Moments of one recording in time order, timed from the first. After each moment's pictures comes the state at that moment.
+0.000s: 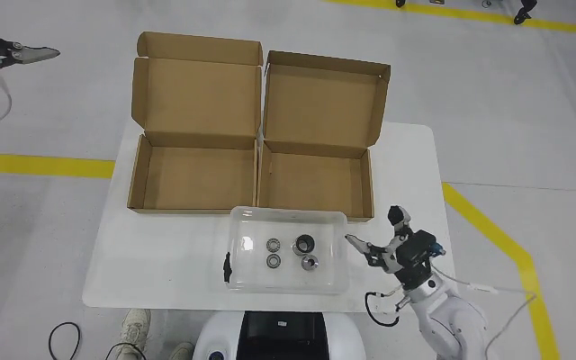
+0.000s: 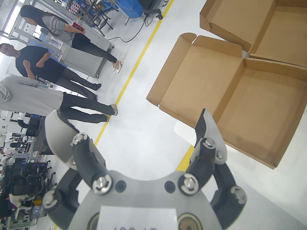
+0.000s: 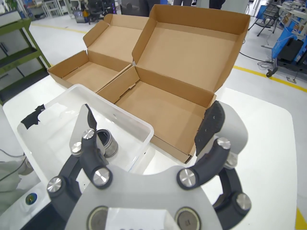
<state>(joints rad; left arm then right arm) 0.40 -0.15 -1.00 -1.50 0.90 -0.88 -0.13 -1.90 -1.33 1.53 -2.05 -1.41 -0.55 -0.07</state>
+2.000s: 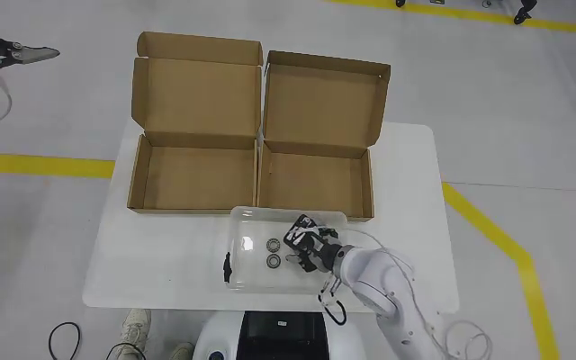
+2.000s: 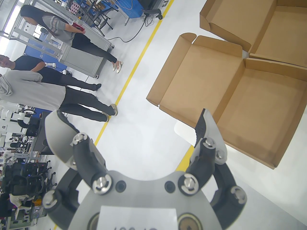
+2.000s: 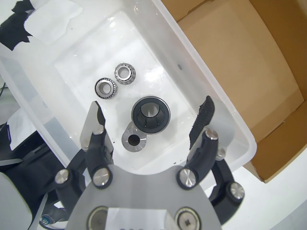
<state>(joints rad) 0.40 -0.15 -1.00 -1.50 0.90 -0.88 -0.13 -1.48 -1.34 1.05 -1.95 -1.36 -0.40 0.94</state>
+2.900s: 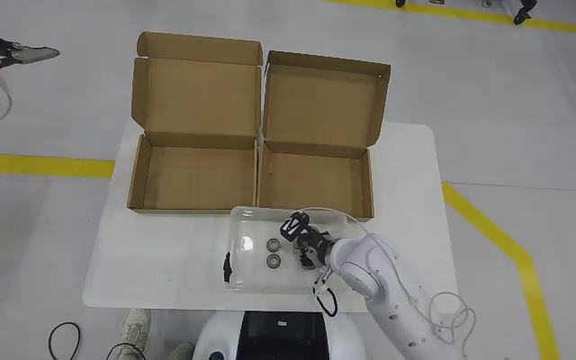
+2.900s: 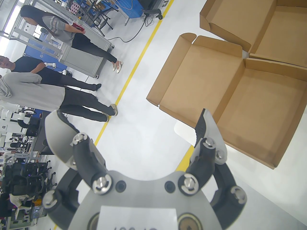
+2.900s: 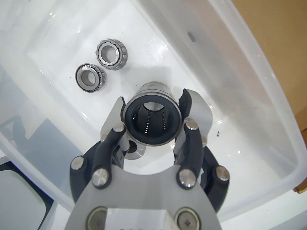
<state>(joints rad) 0.40 -0.15 -1.00 -1.50 0.90 -0.88 -0.13 -1.35 -1.34 0.97 -1.79 -1.25 -0.28 1.09</state>
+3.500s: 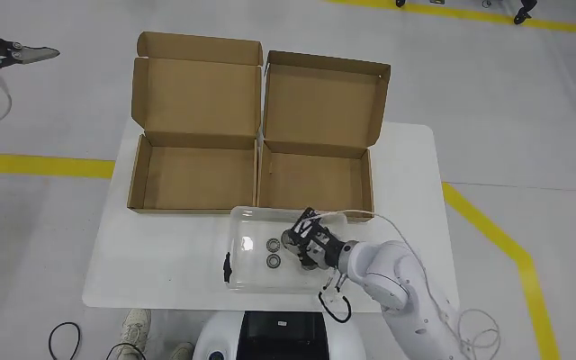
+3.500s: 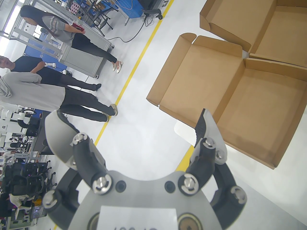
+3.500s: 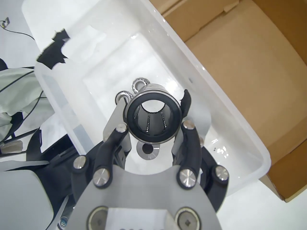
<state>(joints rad) 0.40 -0.15 -1.00 -1.50 0.90 -0.88 -0.13 -1.47 -1.30 1.10 -1.96 -1.12 -0.46 0.85</state>
